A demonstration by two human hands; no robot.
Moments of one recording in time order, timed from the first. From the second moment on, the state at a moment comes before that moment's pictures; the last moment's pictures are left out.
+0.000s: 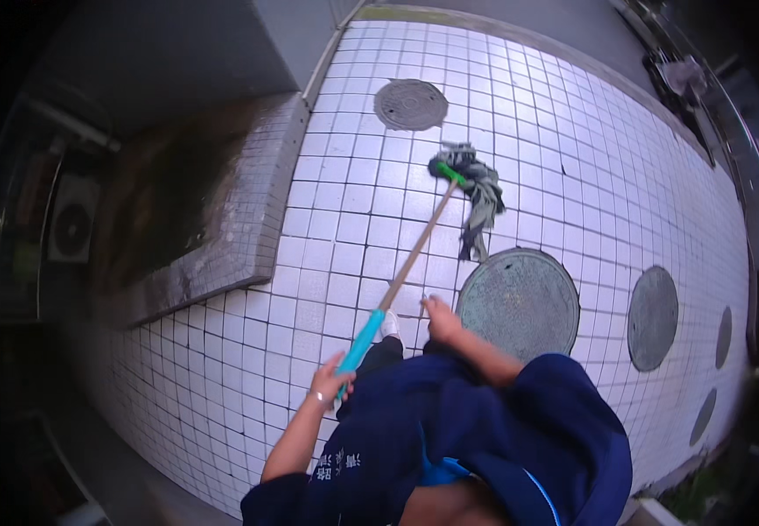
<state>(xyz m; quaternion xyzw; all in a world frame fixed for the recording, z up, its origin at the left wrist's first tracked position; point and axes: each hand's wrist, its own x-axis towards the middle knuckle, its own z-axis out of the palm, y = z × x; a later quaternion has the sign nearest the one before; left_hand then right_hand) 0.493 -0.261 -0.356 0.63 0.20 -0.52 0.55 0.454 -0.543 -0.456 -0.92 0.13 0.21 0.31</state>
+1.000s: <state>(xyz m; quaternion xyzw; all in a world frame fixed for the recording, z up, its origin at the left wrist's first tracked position) 0.895 -0.364 0.101 0.24 -0.76 -0.29 0.53 0.735 -0.498 -0.301 -0.80 0.40 -0.10 0.43</state>
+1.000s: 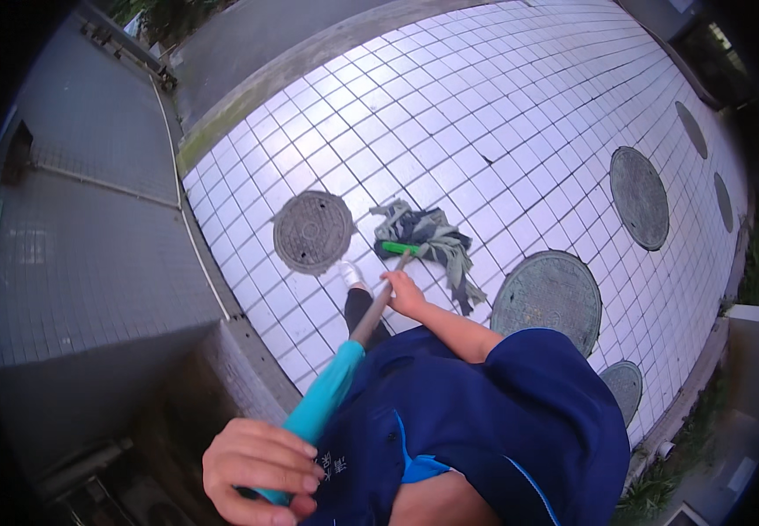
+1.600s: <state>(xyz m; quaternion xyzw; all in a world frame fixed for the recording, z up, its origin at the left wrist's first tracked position) 1.363 -0.518 0.035 0.56 -0.25 -0.10 0.78 0.928 -0.681 -0.166 -0.84 0.35 0.05 0.42</state>
